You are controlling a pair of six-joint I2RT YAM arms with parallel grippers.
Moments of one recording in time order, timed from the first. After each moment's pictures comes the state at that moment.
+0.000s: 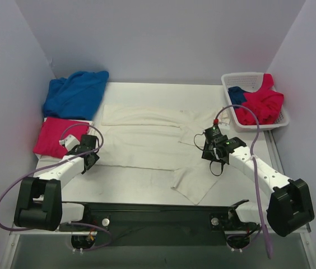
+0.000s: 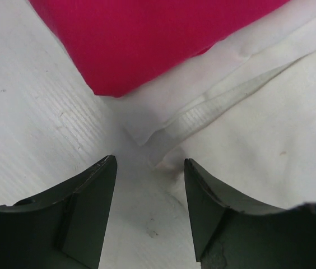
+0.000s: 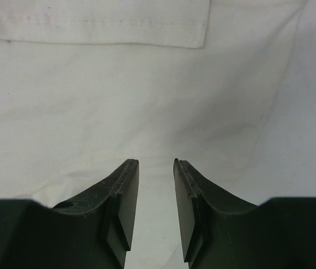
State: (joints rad) left arm -0.15 1.30 0.56 -0.38 -0.53 -0.93; right arm 0.43 1.24 0.79 -0.63 0.31 0.58
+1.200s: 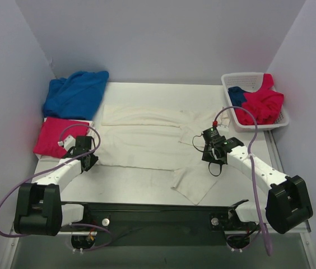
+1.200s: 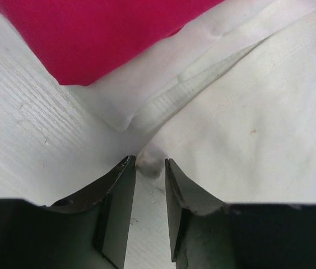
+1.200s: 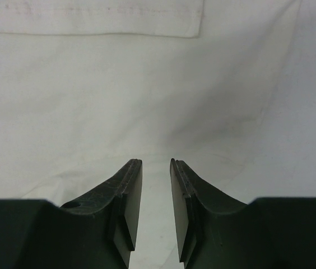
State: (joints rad) left arm -0.08 1.25 0.53 -0.31 -0.34 -0.90; right arm 0.45 1.27 0.78 -0.64 0.32 0.60
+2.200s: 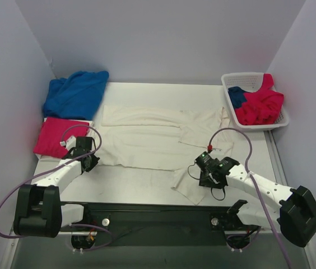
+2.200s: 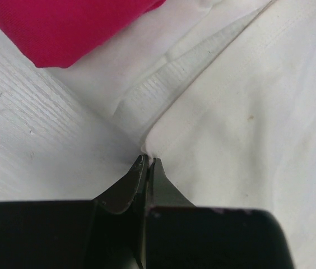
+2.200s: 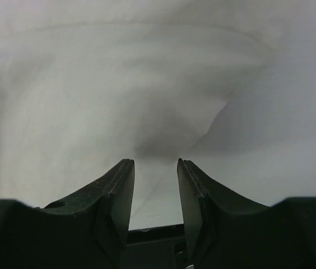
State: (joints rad) left arm -0.09 1.23 0.52 -0.32 -0.29 -0.88; right arm 0.63 1.12 0.56 -0.77 0.31 0.78
